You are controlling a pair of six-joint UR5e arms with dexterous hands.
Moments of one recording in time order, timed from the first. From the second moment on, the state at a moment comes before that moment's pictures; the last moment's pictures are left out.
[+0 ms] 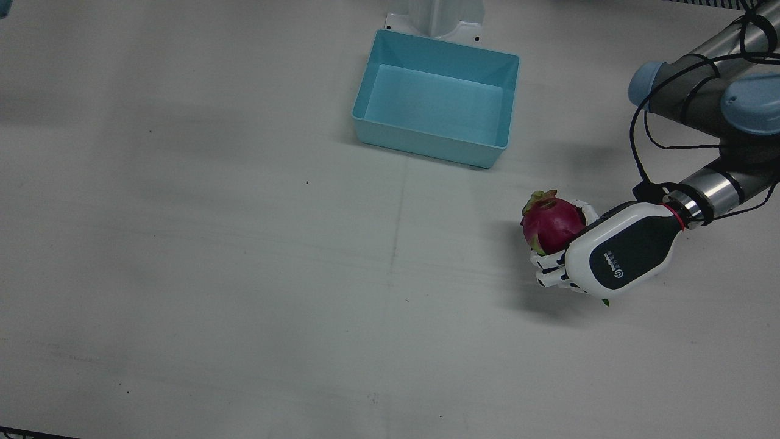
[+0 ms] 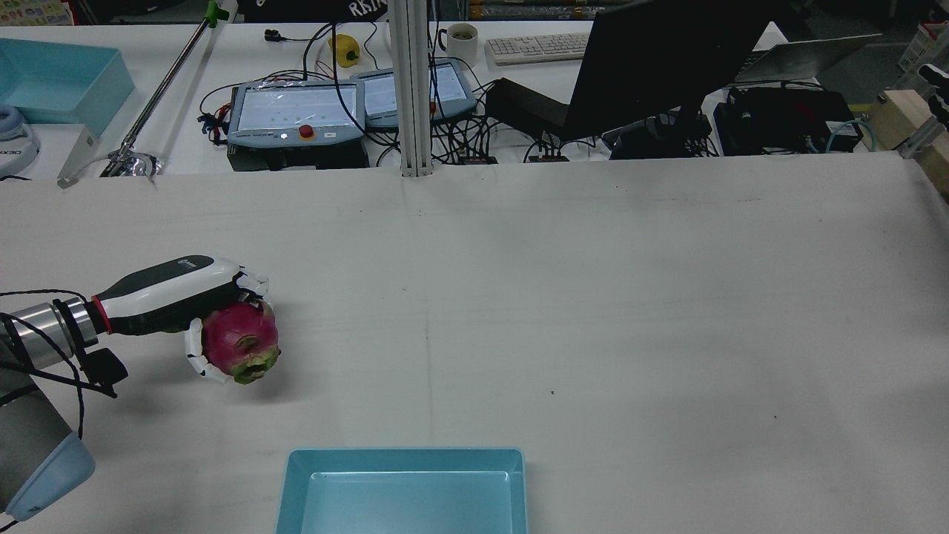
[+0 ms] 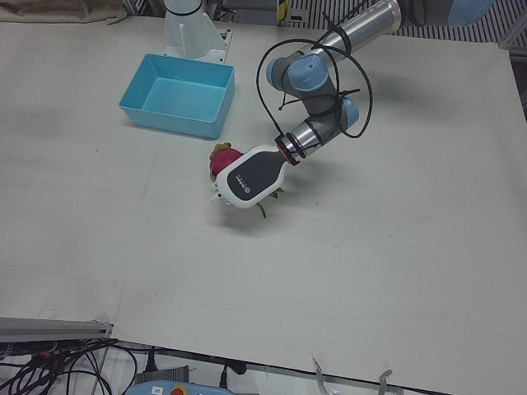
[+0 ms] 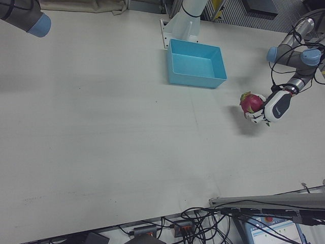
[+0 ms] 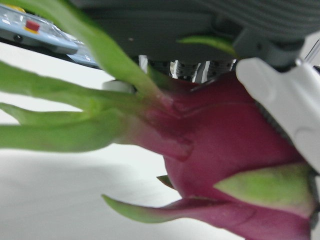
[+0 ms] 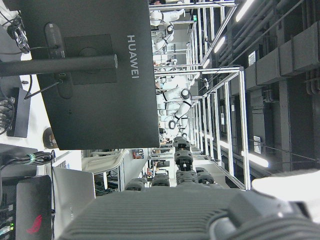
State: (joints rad) left arm -0.83 -1.87 -1.72 0.15 1.73 1.33; right arm 1.44 -1.54 1.61 -3.20 -1.45 0.08
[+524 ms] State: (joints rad) left arm -0.84 -1.87 -1.79 0.02 1.94 1.02; right arm 1.44 -1.54 1.61 -3.20 -1.44 0.08
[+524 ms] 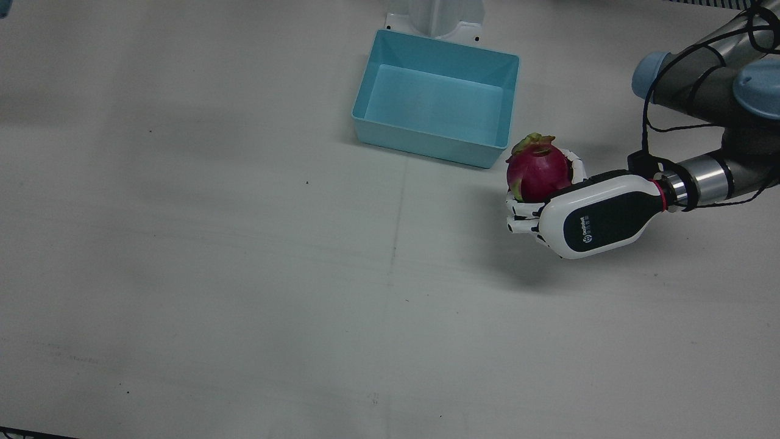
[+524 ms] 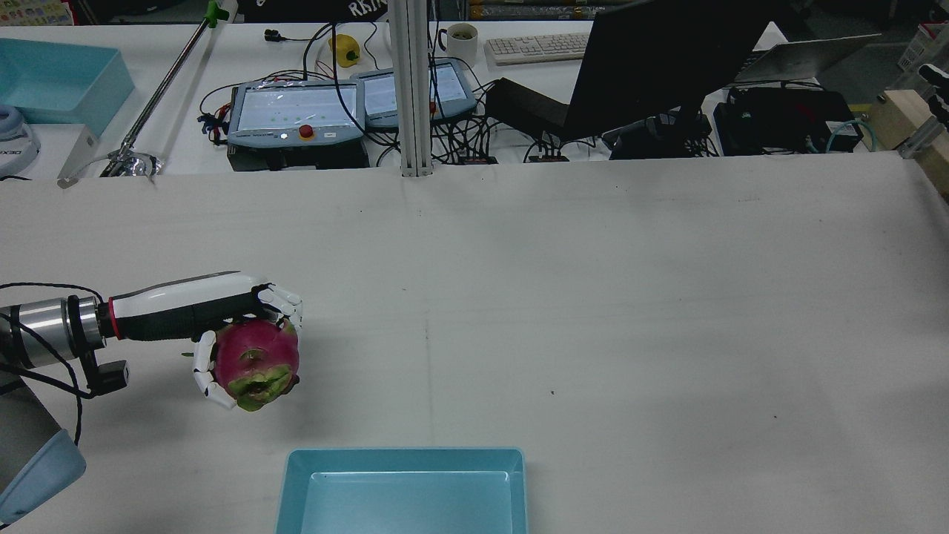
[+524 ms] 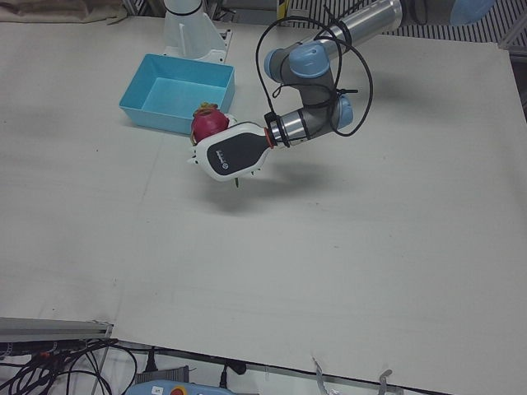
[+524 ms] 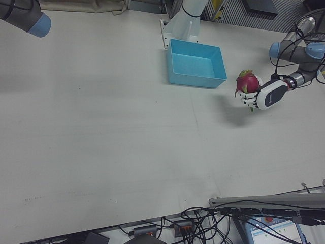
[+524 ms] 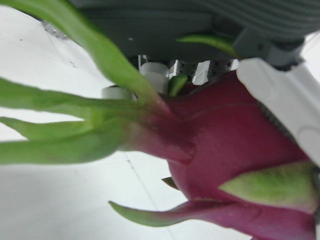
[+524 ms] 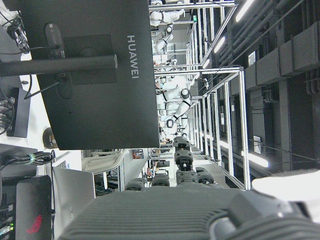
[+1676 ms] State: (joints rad) left arm -0.57 -1.85 -2.08 0.17 1.95 1.01; right arm 1.44 -1.54 1.61 -3.20 -1.45 0.08
